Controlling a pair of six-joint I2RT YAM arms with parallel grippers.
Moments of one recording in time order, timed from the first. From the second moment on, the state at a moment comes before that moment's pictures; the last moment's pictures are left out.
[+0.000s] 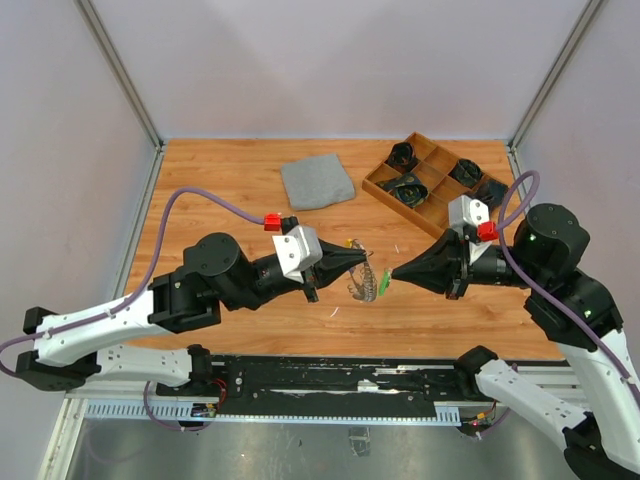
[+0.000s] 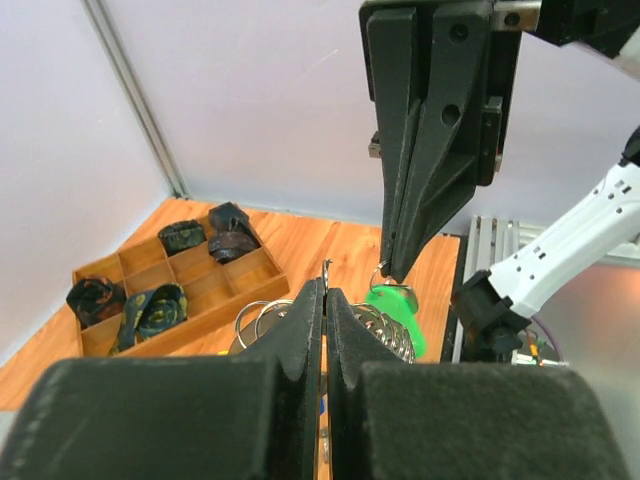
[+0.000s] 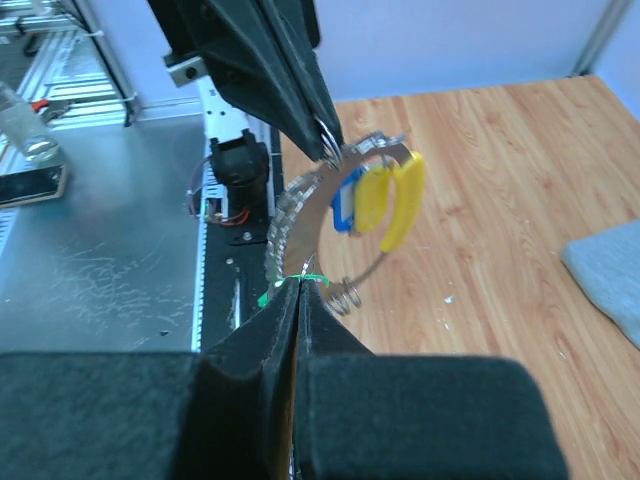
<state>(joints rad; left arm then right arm) -1.33 0.99 1.22 -0.08 -0.10 0.13 0.55 0.77 1.31 -0.70 -0.87 -0.10</state>
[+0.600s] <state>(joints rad) -1.37 1.08 1.34 -0.24 -0.08 0.31 0.55 0.79 1.40 -0.76 -1.06 -0.13</state>
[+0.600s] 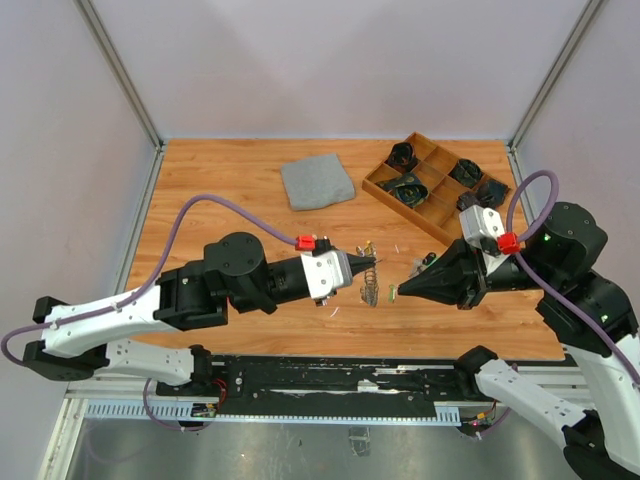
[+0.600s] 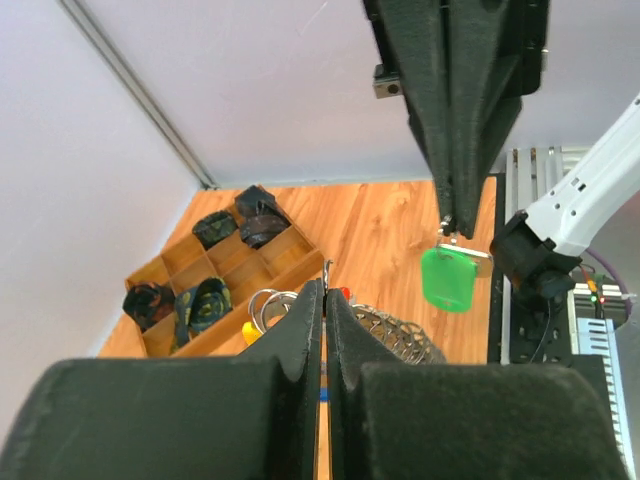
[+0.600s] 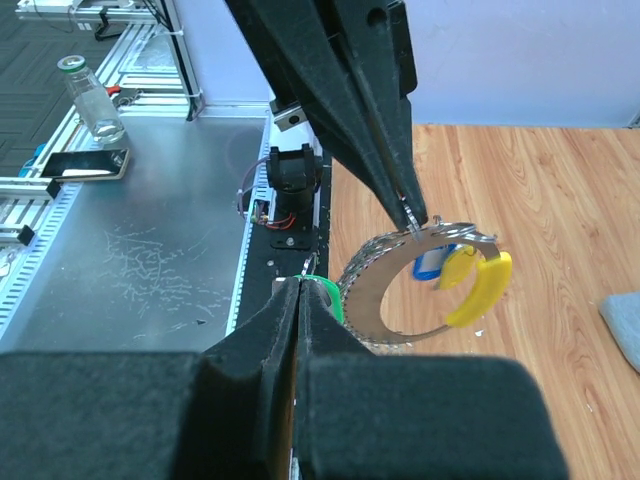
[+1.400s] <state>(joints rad) -1.72 1.10 1.18 0.05 -0.64 0.85 0.55 0.80 1.54 -0.99 -1.09 -0.29</state>
